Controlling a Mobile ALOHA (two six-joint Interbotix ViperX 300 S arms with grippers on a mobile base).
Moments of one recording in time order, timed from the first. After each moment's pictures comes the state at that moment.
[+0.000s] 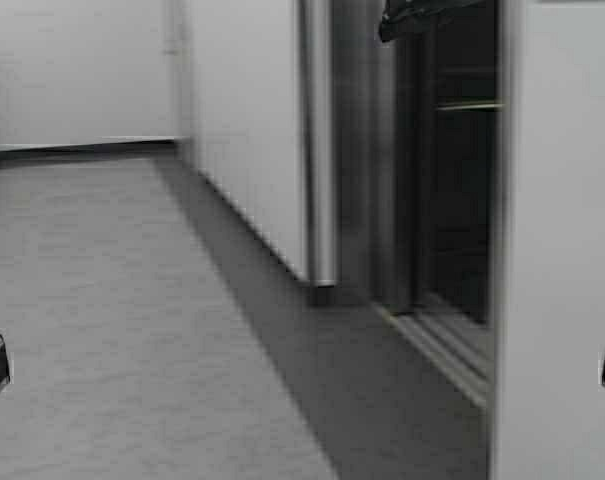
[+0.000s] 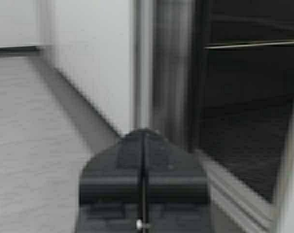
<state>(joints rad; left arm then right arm) -0.12 -0.93 1.27 0.03 -0.47 -0.11 0.51 -0.32 0.79 -0.71 -0.01 0.47</state>
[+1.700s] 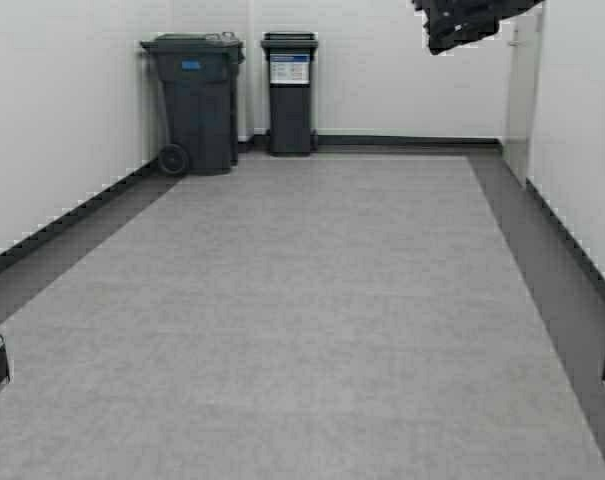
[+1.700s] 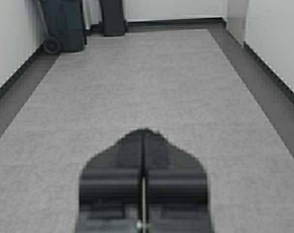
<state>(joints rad) -0.11 -0.75 1.17 0.04 -0.48 -0.02 0.35 -0.29 0.79 -0.71 -0.03 0.47</state>
